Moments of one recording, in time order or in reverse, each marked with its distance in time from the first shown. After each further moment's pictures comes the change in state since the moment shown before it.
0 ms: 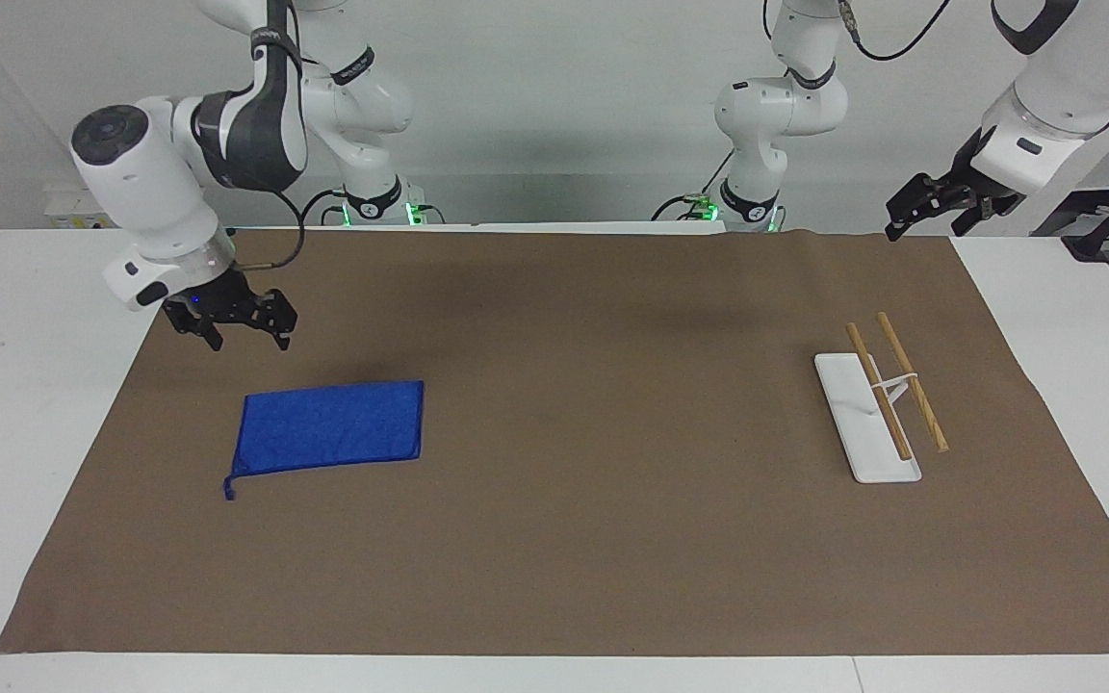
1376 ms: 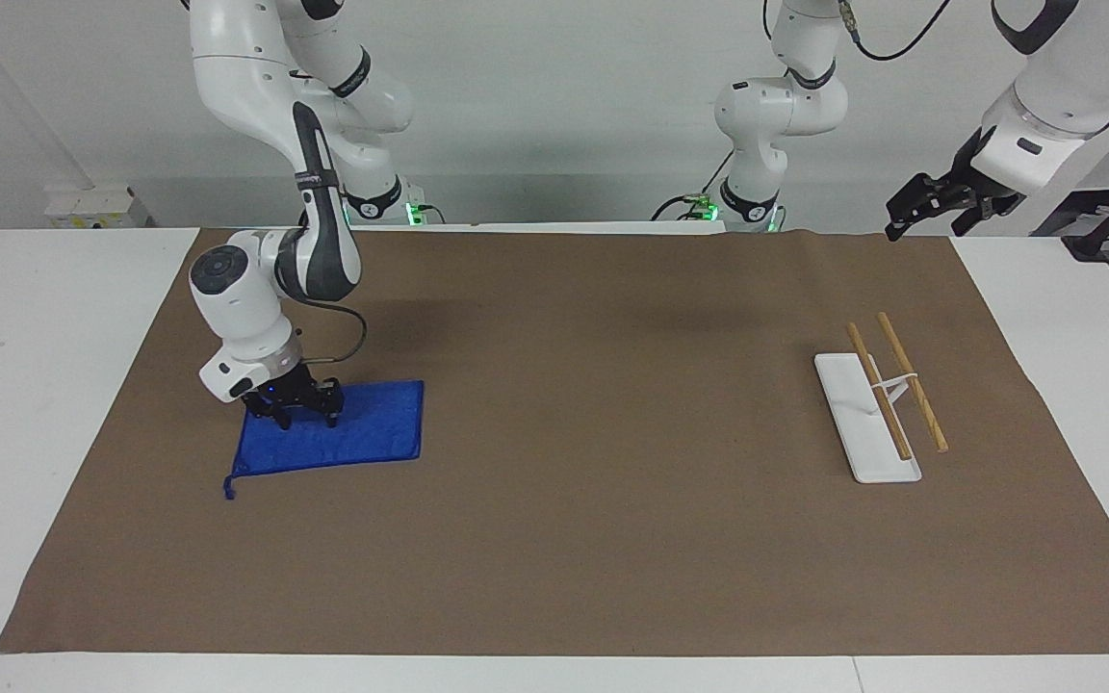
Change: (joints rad) left arm 0.000 0.000 0.000 0.000 0.000 0.000 0.000; right arm 0.020 0.230 0.006 -0.129 0.000 0.390 -0.032
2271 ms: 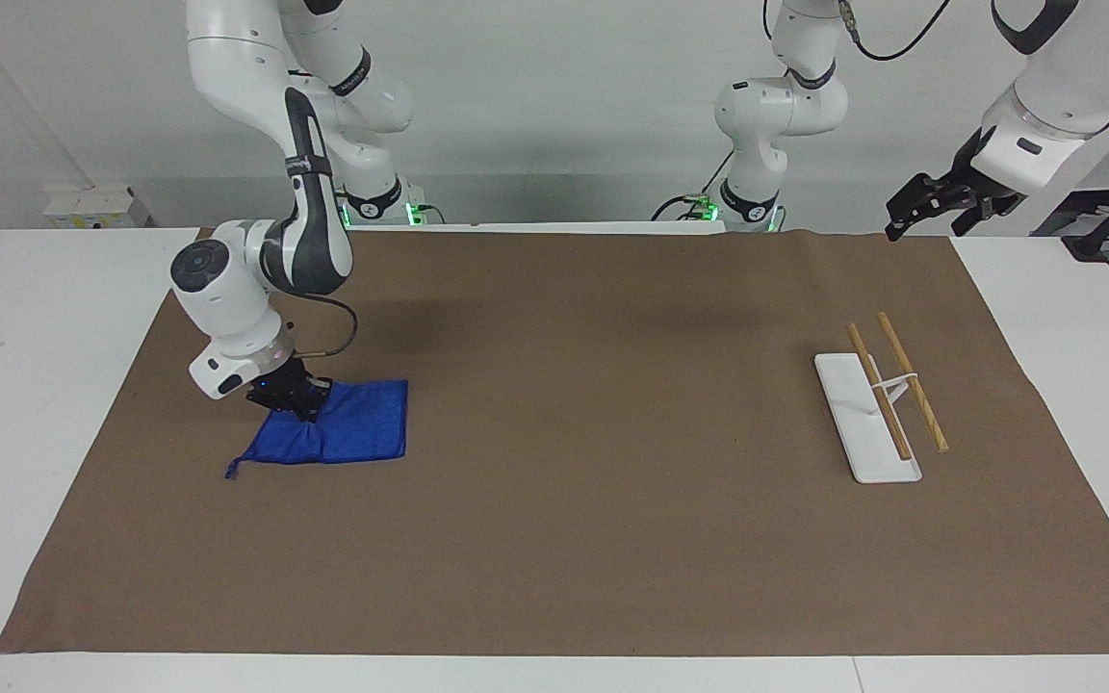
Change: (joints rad) left arm 0.000 0.000 0.000 0.000 0.000 0.000 0.000; right arm -0.007 -0.055 0.058 0.141 0.061 -0.325 0.183
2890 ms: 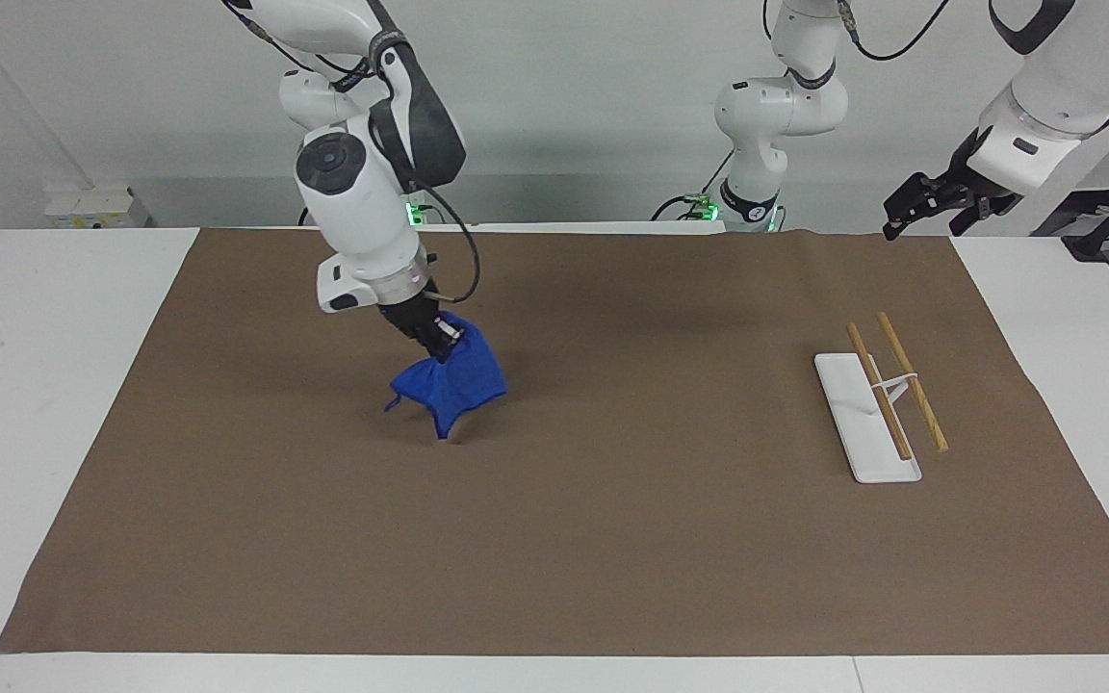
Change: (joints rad) left arm -0.003 0.000 -0.007 0.000 0.000 -0.007 -0.021; right arm 0.015 -0.028 0.372 0.270 0.090 -0.243 0.944
